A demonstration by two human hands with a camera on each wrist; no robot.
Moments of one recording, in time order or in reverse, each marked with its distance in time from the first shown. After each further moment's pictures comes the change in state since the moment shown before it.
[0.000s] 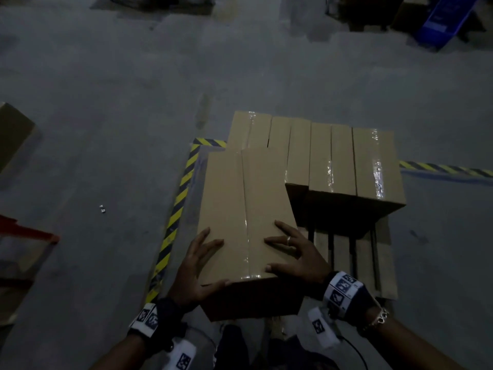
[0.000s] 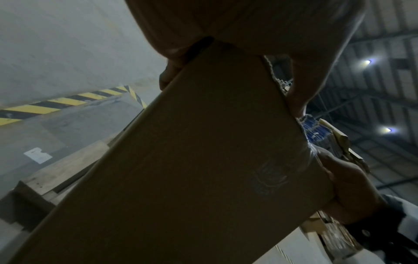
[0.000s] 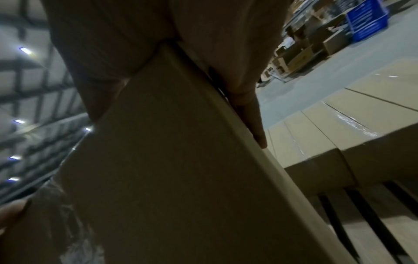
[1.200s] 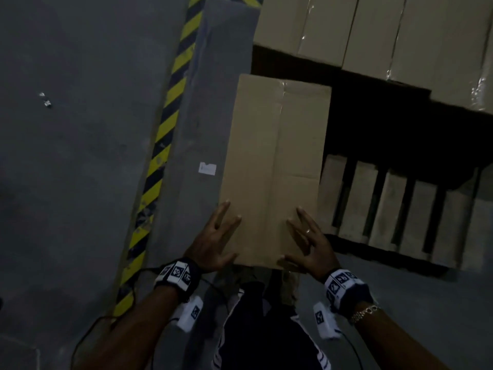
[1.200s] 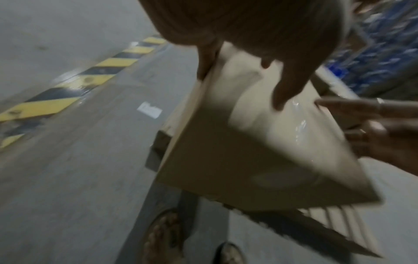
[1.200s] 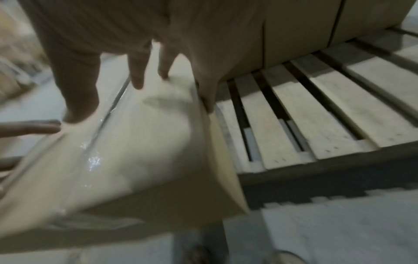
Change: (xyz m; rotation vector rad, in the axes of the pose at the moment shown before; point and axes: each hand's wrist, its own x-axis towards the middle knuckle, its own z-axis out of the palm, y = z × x) left_hand -0.030 -0.470 0.150 0.228 -0.345 -0.046; right_hand 0.142 0.403 0.241 -0.100 0.010 0.135
